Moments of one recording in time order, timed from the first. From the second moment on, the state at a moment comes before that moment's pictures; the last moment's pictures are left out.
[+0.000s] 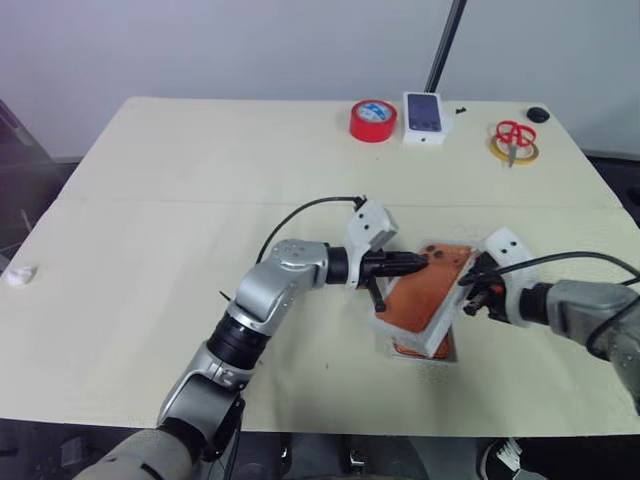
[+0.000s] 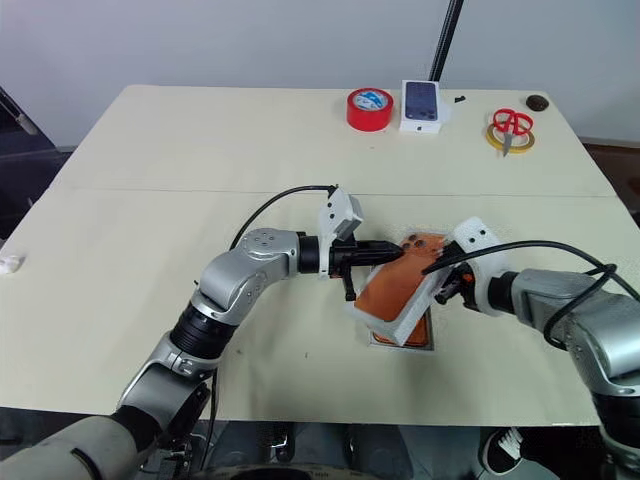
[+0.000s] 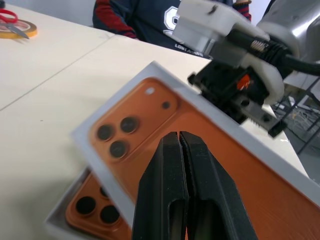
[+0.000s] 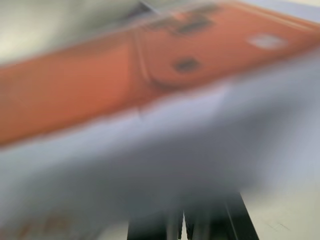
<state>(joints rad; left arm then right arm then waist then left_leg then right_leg) -0.67 0.07 -0.34 0.00 -0.33 0.62 -0.84 -0.16 -0.97 -0.16 -0.48 0.63 1.10 0.58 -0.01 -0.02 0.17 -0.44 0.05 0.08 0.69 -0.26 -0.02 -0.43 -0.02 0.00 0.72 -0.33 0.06</state>
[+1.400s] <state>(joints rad) -0.60 0.24 -0.33 -0.02 -0.32 0.67 -0.87 -0.11 -1.01 -0.05 -0.46 0.35 0.83 0.77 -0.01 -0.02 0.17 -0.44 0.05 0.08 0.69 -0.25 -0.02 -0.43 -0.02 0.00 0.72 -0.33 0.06</state>
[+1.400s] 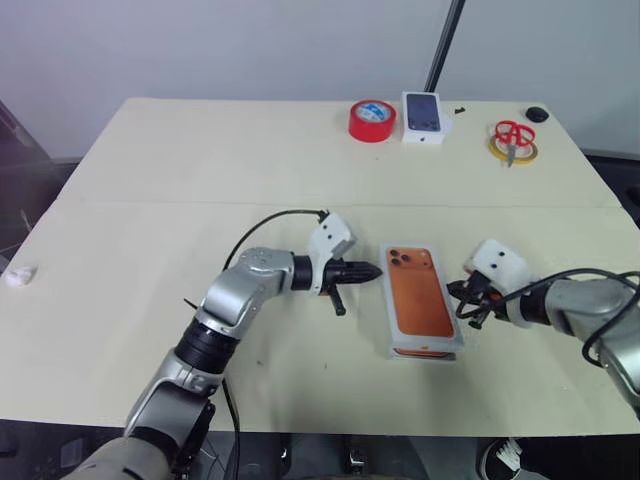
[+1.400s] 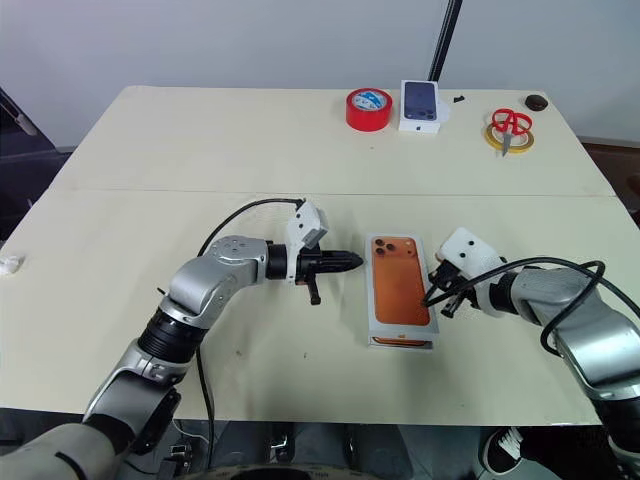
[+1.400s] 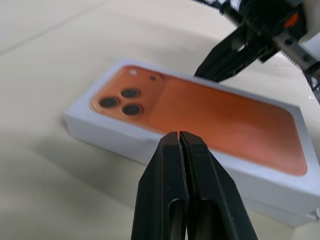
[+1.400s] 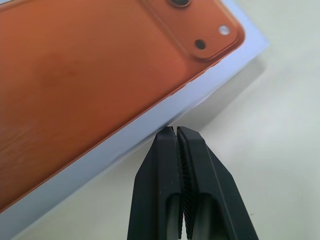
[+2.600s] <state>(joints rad) -0.87 0.02 -0.20 0.60 -0.20 0.45 -0.80 -0.10 -0.97 -0.06 -0.46 0.32 0.83 0.73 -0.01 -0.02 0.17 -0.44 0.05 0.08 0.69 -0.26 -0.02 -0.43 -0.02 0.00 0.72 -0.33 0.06</state>
